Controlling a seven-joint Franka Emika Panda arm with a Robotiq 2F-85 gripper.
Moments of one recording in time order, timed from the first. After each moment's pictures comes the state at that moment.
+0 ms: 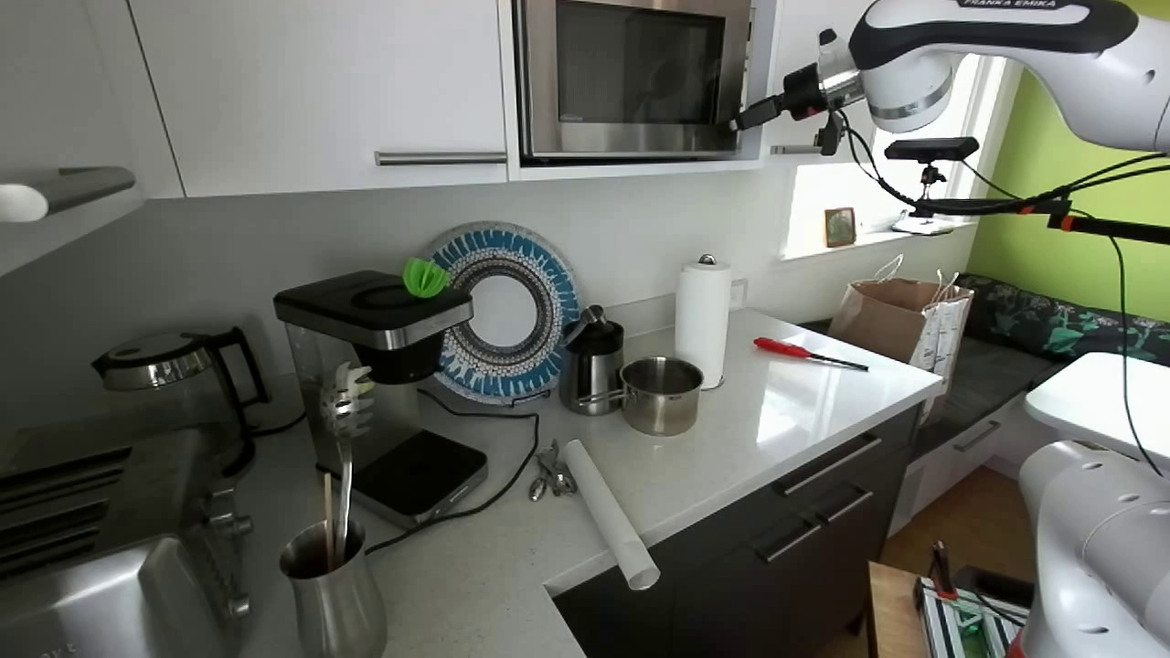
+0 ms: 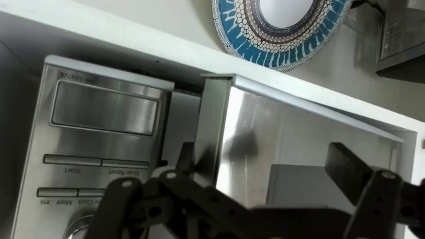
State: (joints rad) arm 0.30 -0.43 -0.89 -1.75 0.43 2.49 -1.00
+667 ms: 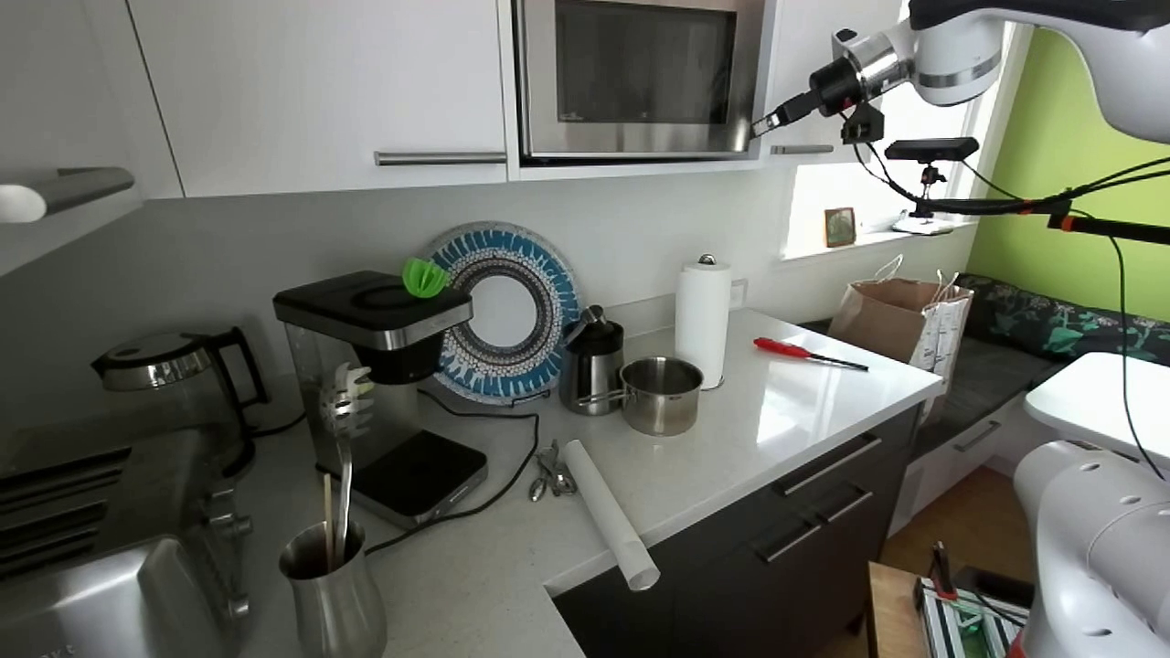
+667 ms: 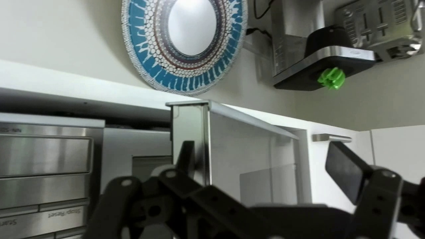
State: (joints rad) arm 0.37 -0.47 -1.03 -1.59 0.49 1.98 -1.02
